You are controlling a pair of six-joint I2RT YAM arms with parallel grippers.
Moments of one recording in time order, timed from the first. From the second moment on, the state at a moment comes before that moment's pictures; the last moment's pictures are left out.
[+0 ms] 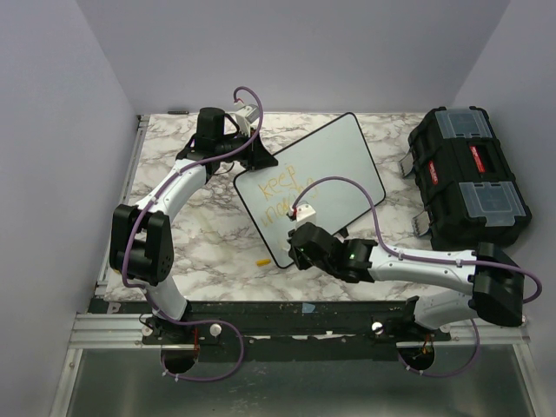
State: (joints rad) left arm -0.27 1.70 1.34 -0.12 0.86 -0.15; right arm 1.16 1.36 0.84 -0.22 0.38 0.49
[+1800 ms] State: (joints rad) left arm -0.27 1.70 1.34 -0.12 0.86 -0.15; right arm 1.16 1.38 0.89 -0.26 0.51 0.57
